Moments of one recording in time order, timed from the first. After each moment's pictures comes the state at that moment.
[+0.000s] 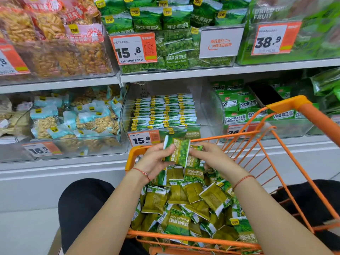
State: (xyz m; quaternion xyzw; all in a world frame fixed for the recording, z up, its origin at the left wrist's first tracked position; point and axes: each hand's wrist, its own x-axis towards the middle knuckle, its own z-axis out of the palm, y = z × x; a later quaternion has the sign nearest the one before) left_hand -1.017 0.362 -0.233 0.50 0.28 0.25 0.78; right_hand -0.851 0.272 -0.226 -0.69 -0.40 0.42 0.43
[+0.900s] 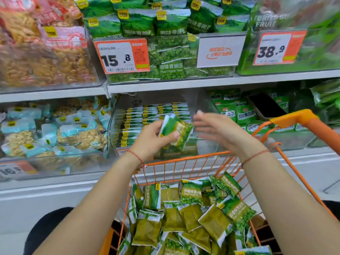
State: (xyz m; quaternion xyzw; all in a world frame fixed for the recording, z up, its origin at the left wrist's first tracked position) left_hand -0.975 0.422 -0.178 0.77 0.26 0.28 0.52; right_hand -0.797 0.327 -0.153 -0.65 -0.37 0.42 0.51
